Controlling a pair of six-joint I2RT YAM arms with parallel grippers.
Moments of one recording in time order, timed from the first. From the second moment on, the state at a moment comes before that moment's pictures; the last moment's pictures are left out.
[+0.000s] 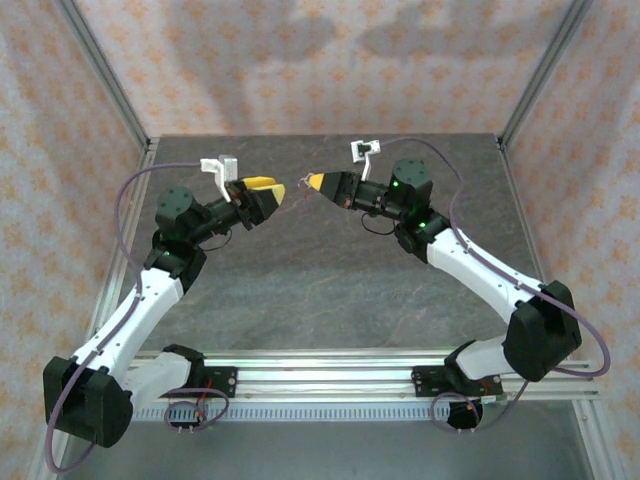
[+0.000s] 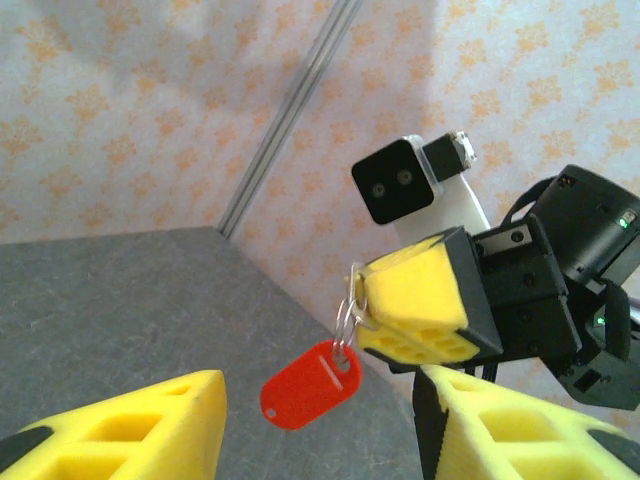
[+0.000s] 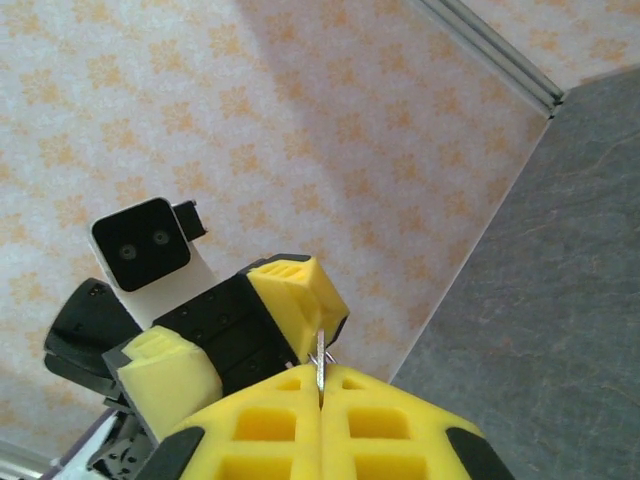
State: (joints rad) left arm -0.23 1.05 0.78 0.38 0.71 -0.60; right arm 0.57 1.38 1.07 0.37 -0.68 0.98
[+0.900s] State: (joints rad) left arm -0.31 1.05 0.76 0.47 0.71 -0.51; right arm 0.60 1.41 1.08 0.50 -0.75 1.09
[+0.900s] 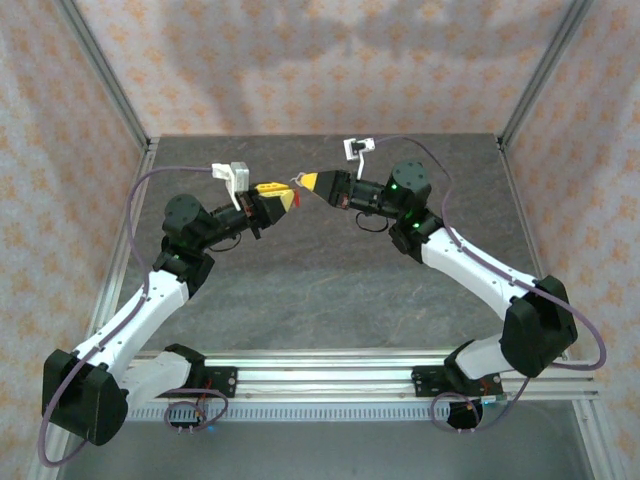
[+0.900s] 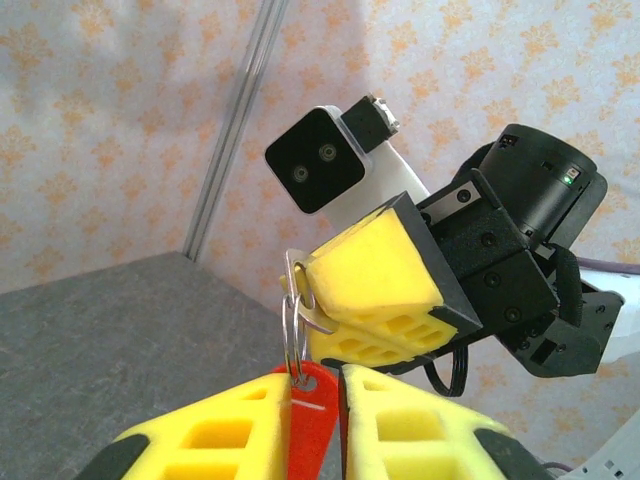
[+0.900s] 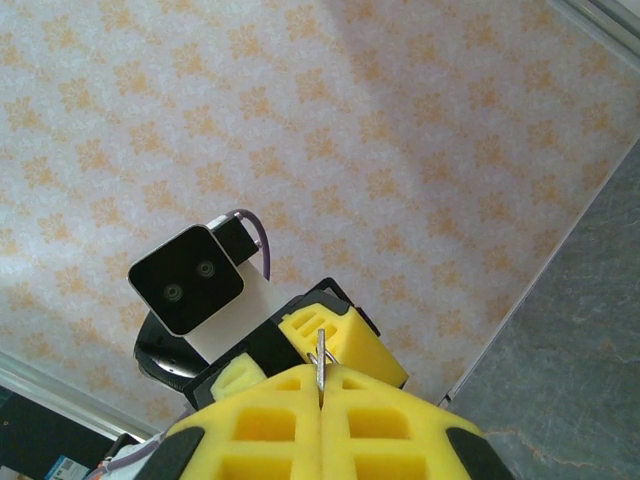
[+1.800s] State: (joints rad) left arm -0.31 1.05 0.76 0.47 0.69 -0.49; right arm 0.61 1.41 1.08 0.54 -0.77 1.10
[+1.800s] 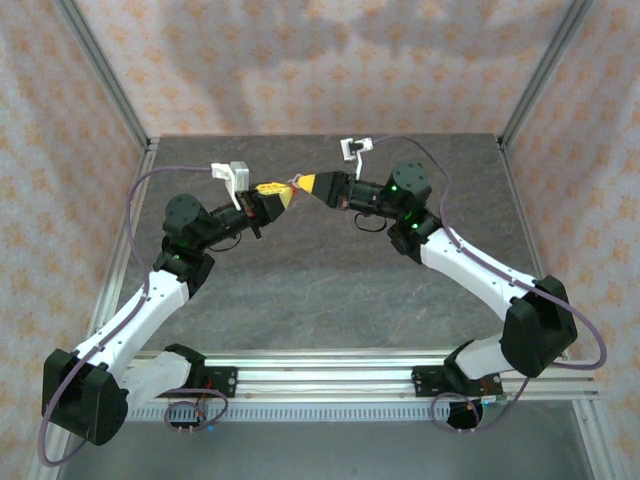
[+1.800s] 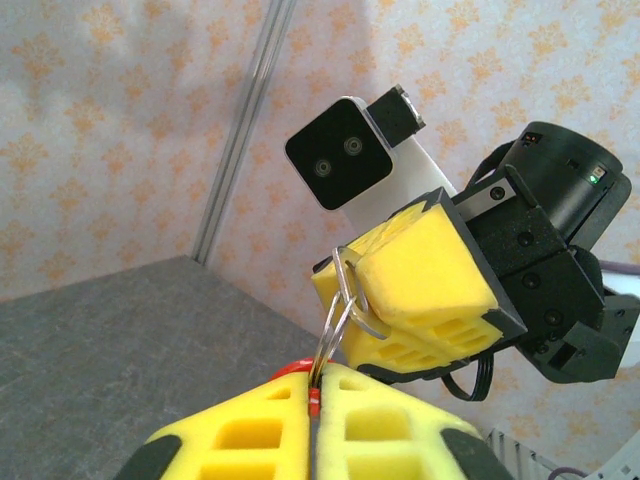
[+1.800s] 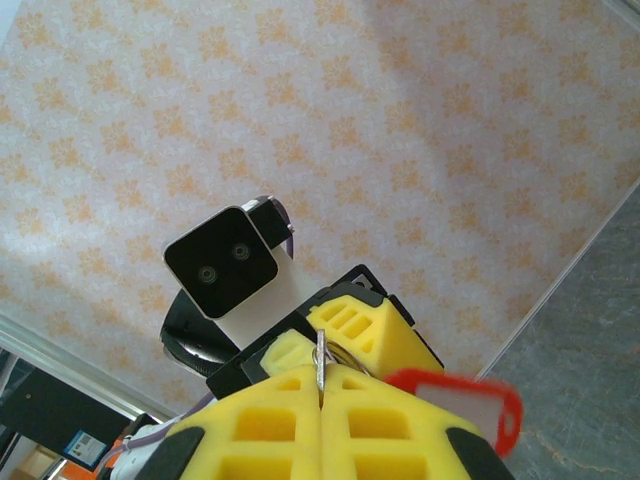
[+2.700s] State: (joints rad) left arm -0.32 1.05 0.82 0.34 0.71 -0.44; right arm 0.64 1.35 1.10 0.30 -0.68 0.85
